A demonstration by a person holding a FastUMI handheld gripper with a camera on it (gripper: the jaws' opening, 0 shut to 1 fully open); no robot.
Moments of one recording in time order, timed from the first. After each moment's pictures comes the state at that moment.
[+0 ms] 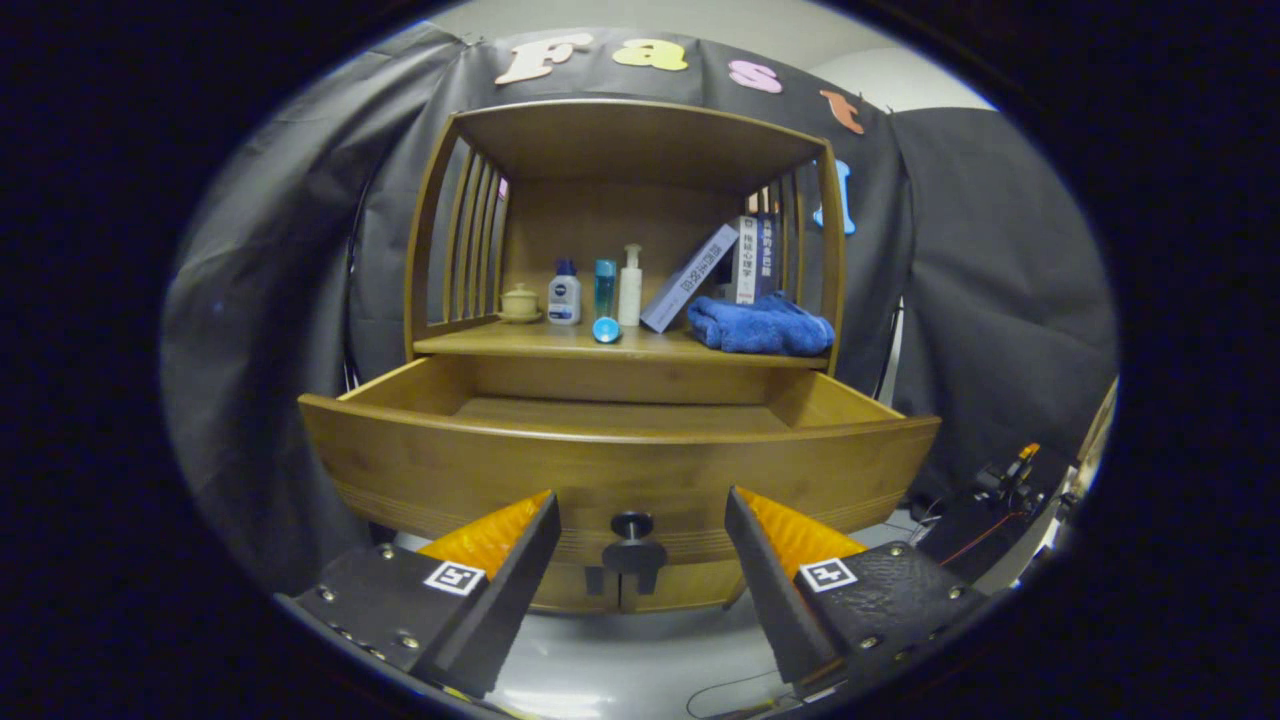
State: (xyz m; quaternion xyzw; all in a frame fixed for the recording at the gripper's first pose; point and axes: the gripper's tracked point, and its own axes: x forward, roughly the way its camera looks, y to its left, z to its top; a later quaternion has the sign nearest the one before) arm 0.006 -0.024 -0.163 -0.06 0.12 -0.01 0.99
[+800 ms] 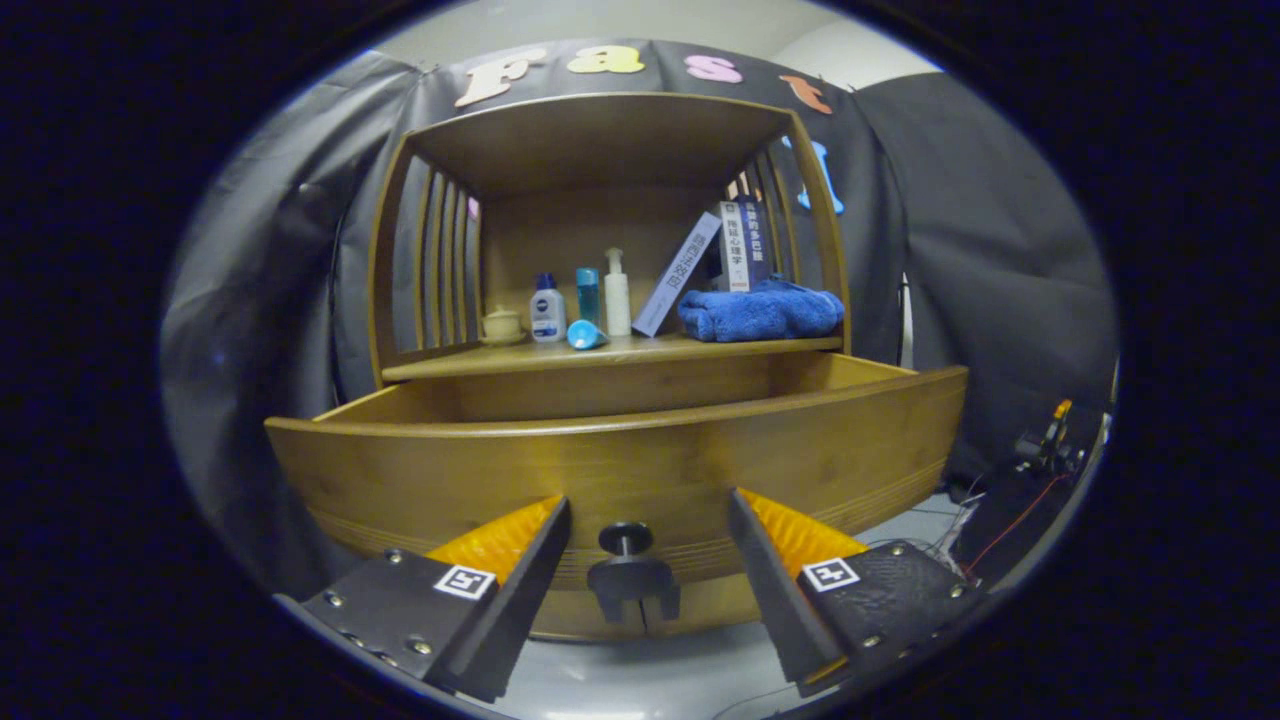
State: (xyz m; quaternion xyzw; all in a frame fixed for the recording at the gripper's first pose) arm 0.075 -0.037 -0.183 0.02 0.09 0.01 1.00
